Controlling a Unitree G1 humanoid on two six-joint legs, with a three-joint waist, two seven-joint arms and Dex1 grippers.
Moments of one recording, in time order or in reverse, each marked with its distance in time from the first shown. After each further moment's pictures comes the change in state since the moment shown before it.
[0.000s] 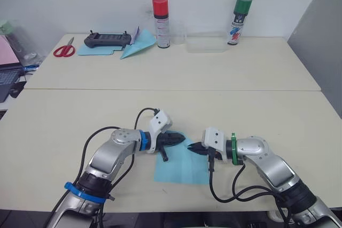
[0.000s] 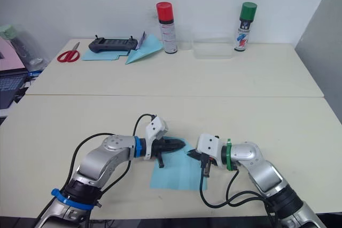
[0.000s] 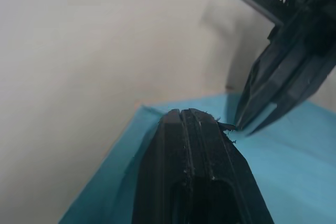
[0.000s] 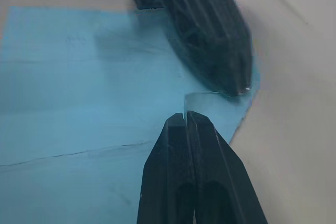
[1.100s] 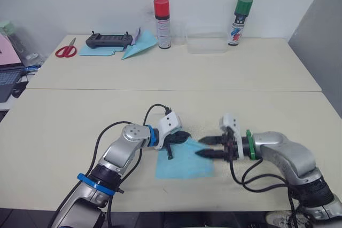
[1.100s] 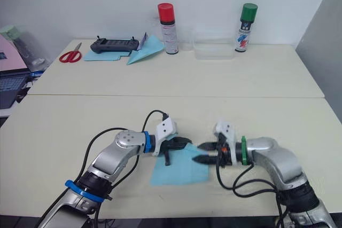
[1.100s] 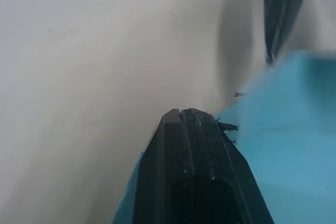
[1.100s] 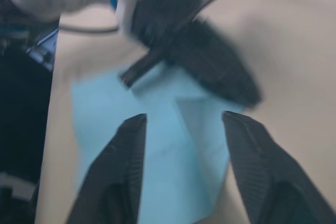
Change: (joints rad) left arm -0.054 -0.020 -0.110 0.173 0.165 -0.271 -0.054; right arm -0.038 -0.021 -0.301 -0.105 0.452 0.550 0.051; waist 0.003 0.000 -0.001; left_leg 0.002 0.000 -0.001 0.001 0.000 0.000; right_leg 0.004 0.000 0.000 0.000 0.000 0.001
